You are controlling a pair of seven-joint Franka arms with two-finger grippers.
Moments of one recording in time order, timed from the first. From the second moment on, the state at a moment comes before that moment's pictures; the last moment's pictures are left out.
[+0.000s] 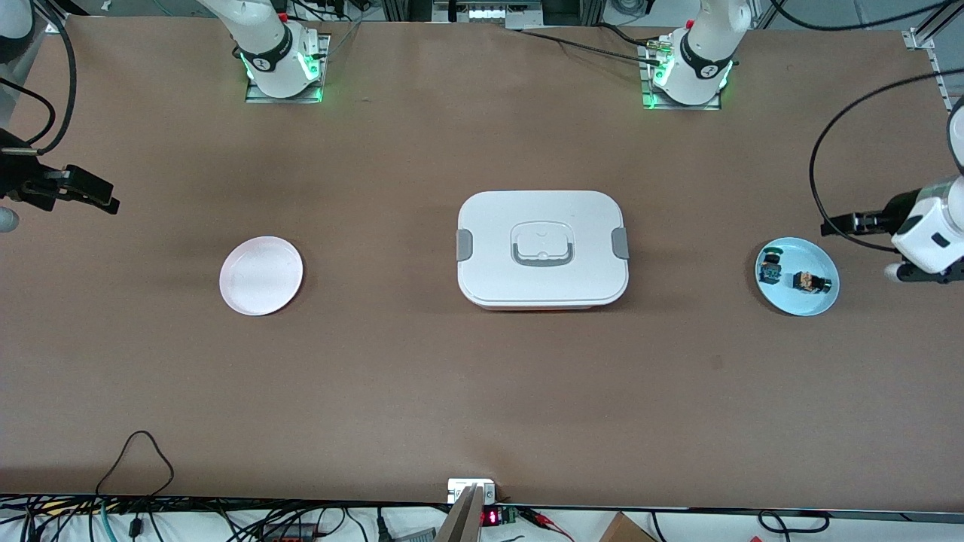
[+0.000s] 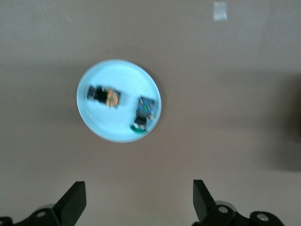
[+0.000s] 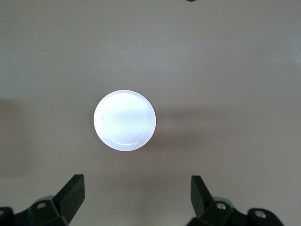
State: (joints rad) left arm 0.17 0.24 0.02 -1.73 0.05 1.74 0.12; right arm 0.07 0.07 -0.13 -1.58 -0.01 1.63 -0.02
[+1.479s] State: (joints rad) left arm 0.34 0.44 0.02 -2.20 0.05 2.76 0.54; right arm 0.07 0.07 -0.13 -1.58 -0.01 1.63 -0.02
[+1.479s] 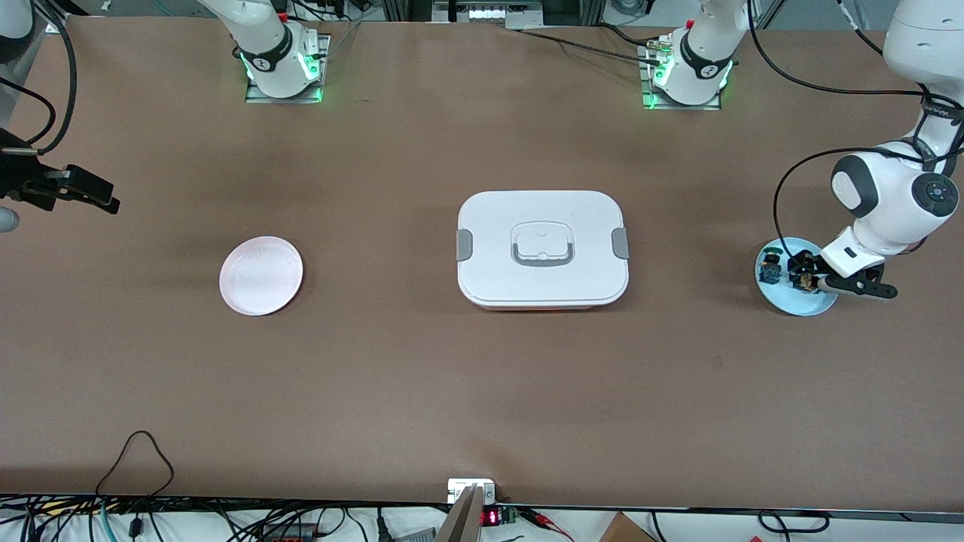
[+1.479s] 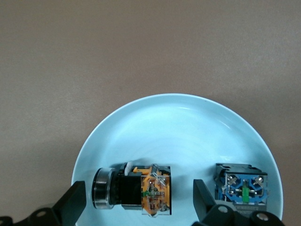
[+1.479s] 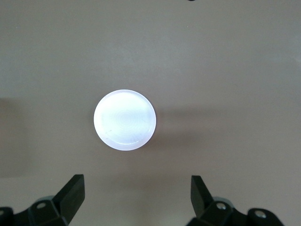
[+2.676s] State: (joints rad) left arm 0.37 0.34 -0.04 -2.10 0.05 2.46 0.57; right arm 0.08 0.08 -0.13 -1.58 -0.01 1.63 -0.02
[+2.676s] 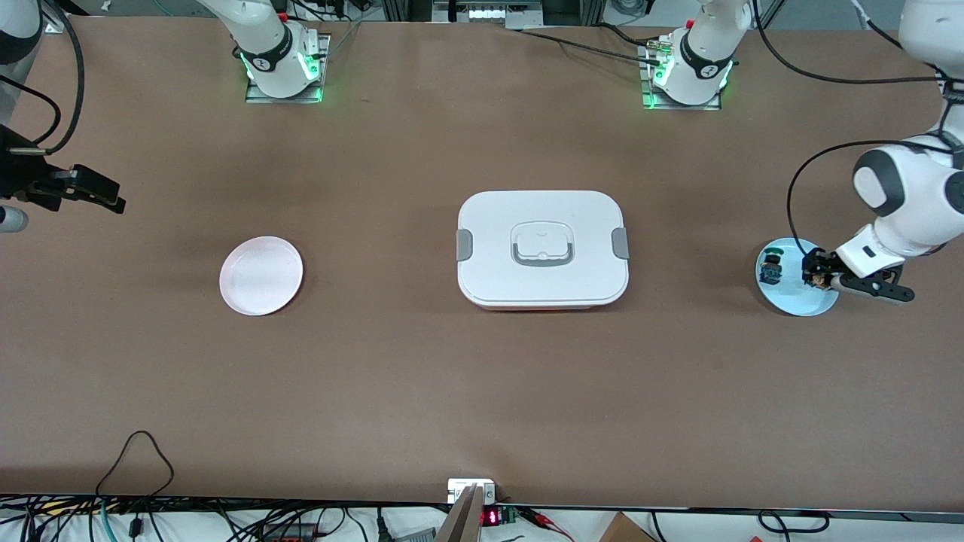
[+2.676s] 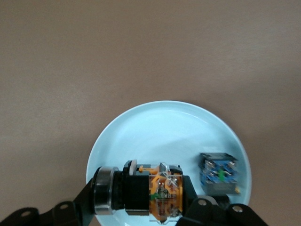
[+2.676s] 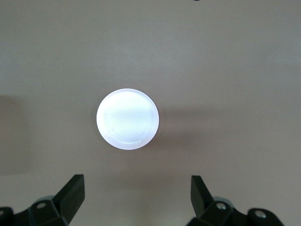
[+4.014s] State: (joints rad) left arm 0.35 0.37 -0.47 -1.82 -0.87 1.82 1.35; right arm 0.08 0.10 -0.14 -1.72 1.00 1.53 -0.14
